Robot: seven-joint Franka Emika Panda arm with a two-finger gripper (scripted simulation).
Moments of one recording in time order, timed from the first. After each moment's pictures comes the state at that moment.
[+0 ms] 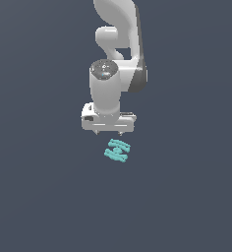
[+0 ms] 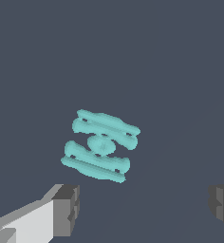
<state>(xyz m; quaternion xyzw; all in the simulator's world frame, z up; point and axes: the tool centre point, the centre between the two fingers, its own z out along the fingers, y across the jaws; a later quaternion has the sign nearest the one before) -0.012 -0.030 0.162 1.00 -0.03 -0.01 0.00</state>
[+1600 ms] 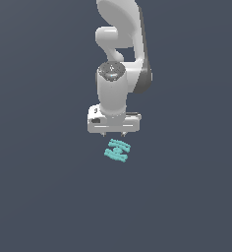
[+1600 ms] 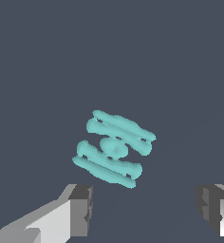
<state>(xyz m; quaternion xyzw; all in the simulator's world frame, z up) -0.009 -0.009 0.156 1.00 0.02 0.00 0.00</state>
